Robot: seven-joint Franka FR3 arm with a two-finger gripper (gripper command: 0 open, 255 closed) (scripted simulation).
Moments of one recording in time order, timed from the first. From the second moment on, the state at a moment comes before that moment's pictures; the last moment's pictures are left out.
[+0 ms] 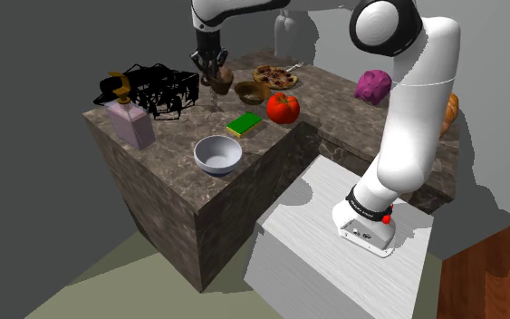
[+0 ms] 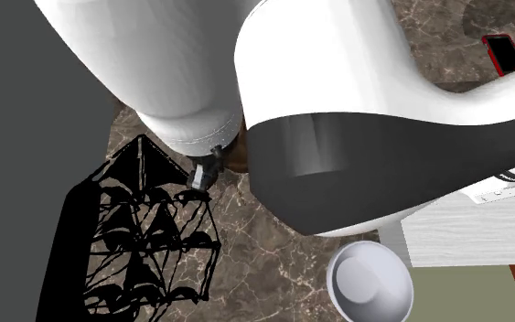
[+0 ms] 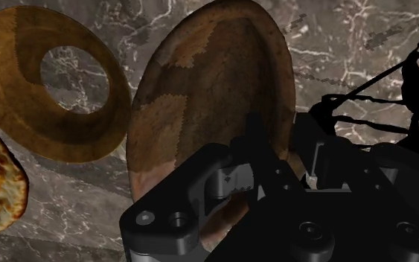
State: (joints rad) arm 0.03 0.41 0.10 -1.47 -0.14 1.89 0.49
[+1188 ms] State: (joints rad) arm -0.17 0.28 0.01 -1.67 -0.09 1.99 0.20
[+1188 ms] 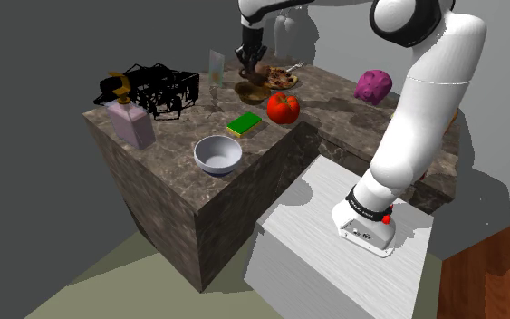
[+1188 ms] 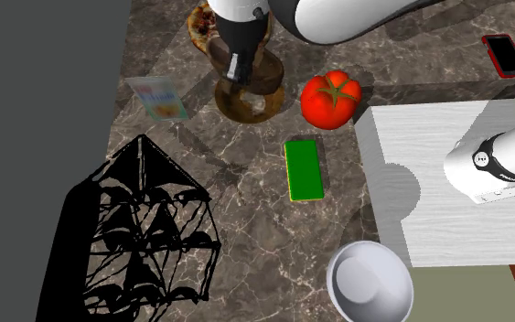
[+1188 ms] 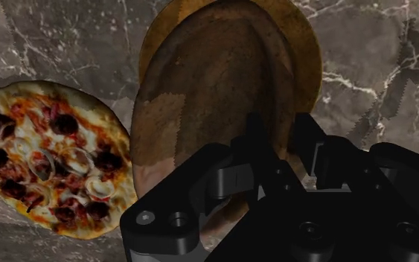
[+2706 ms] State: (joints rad) arm -0.17 0.33 0.01 -1.77 -0.10 2.13 0.21
